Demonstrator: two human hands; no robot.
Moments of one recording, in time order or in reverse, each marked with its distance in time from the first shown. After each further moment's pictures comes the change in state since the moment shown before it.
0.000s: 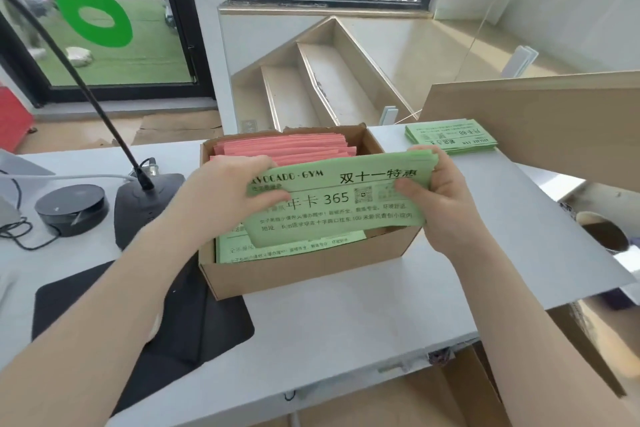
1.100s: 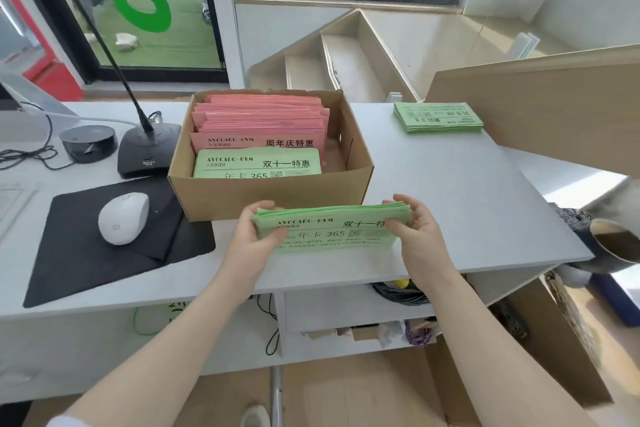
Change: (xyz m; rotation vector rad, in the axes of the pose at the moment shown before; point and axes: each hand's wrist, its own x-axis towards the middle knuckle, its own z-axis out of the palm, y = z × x) left_hand -0.106 0.111 0.141 -1.153 0.246 -0.658; right_hand -0.109 0.056 -0.084 0.034 0.199 0.309
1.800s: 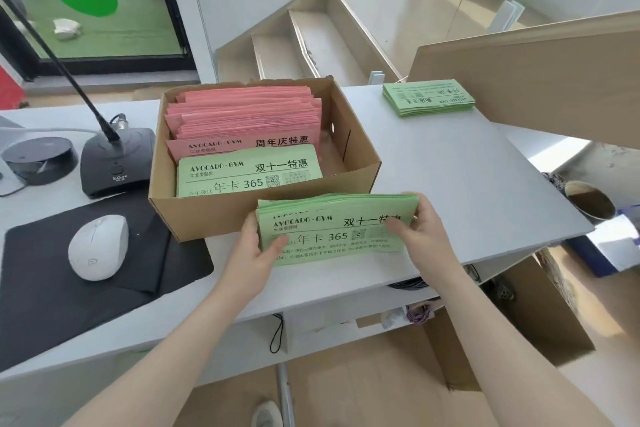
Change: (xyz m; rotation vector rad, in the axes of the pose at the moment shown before) left_hand 0.034 -0.020 -0.026 0.300 -0.170 0.069; right_hand 0.010 0.012 0.012 -0.344 0.009 -0.105
